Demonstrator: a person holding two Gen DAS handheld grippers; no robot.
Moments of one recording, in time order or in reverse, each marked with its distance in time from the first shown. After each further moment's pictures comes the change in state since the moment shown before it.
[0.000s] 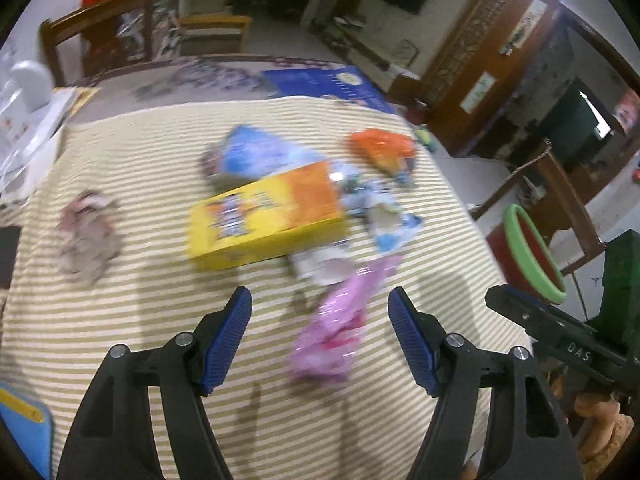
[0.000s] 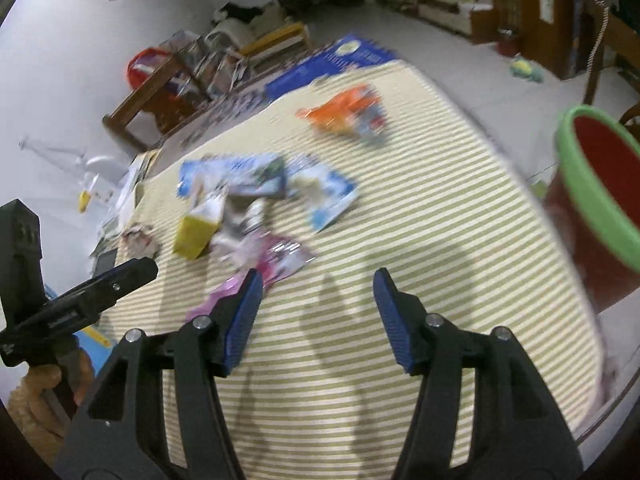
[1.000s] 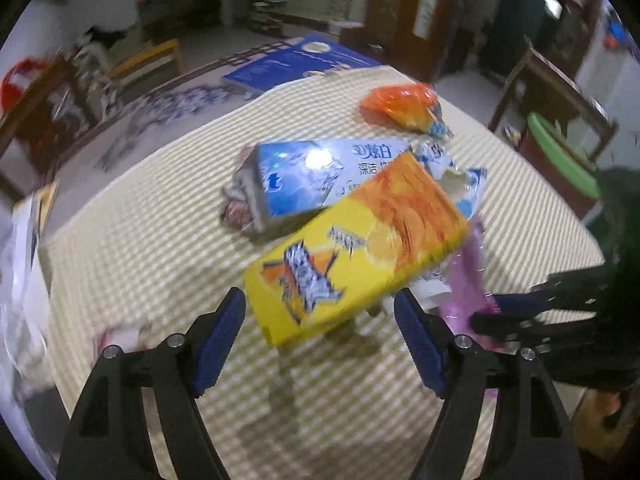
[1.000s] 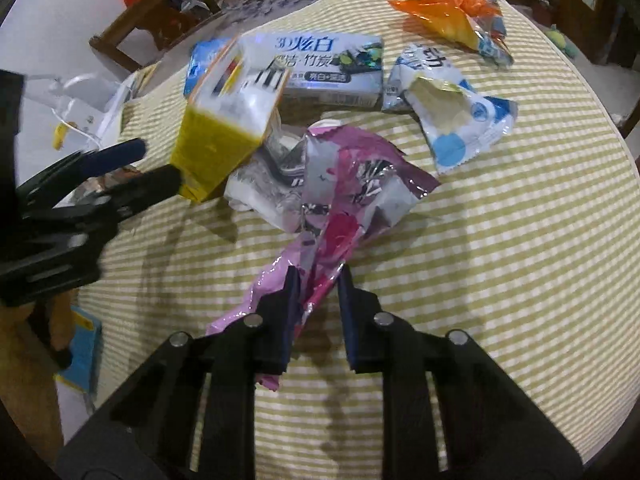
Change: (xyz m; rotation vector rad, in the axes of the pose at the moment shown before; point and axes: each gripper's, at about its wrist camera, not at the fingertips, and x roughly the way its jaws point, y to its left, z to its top) left arm 0.059 0.026 0.050 0.456 0.102 0.050; right arm 0.102 0.063 -0.006 -0.059 0.237 -0.022
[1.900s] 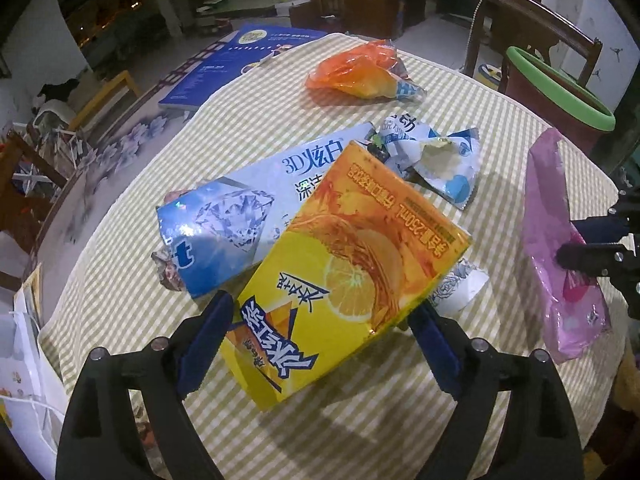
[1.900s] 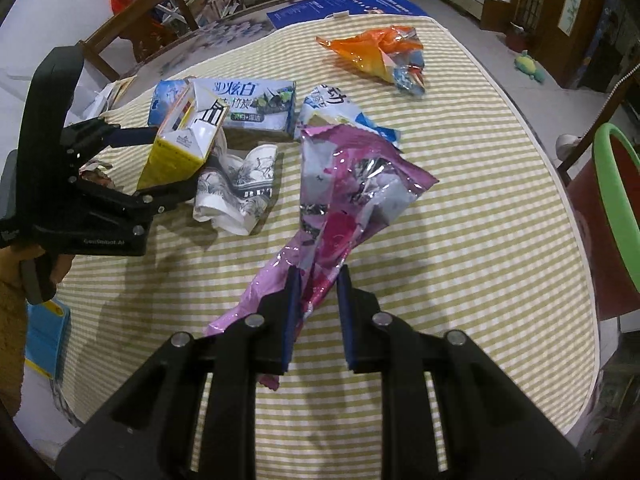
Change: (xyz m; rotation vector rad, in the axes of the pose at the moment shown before) left arm 0.037 -0.039 0.031 0.227 0.077 0.034; right arm -0.047 -0.045 -0.002 -0.048 -0.061 -0.151
